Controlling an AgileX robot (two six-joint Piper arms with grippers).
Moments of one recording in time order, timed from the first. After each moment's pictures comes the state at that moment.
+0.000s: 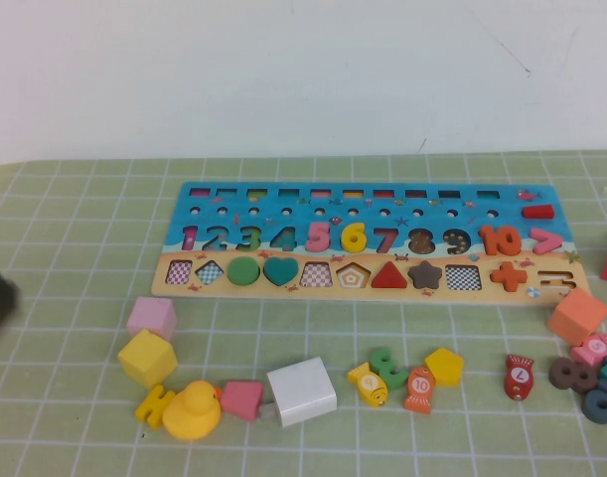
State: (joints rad) right arm -0.06 -0.01 0.02 0.12 0.41 -0.13; left arm -0.58 0.47 -0.73 0.13 0.47 0.10
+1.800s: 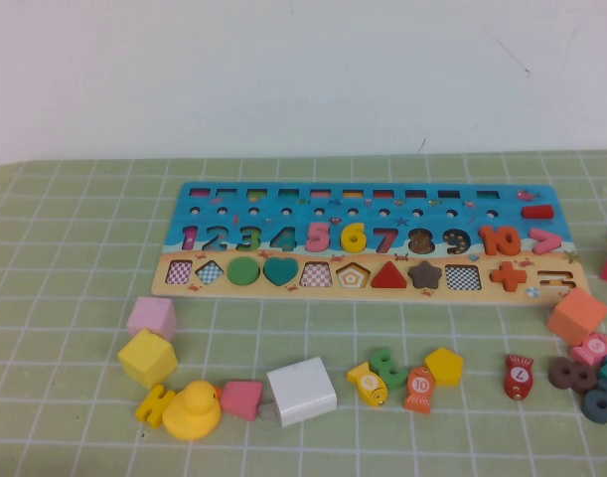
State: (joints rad) right arm -0.06 -0.01 0.02 0.12 0.41 -0.13; left arm -0.03 -0.01 0.02 -0.09 0.35 0.09
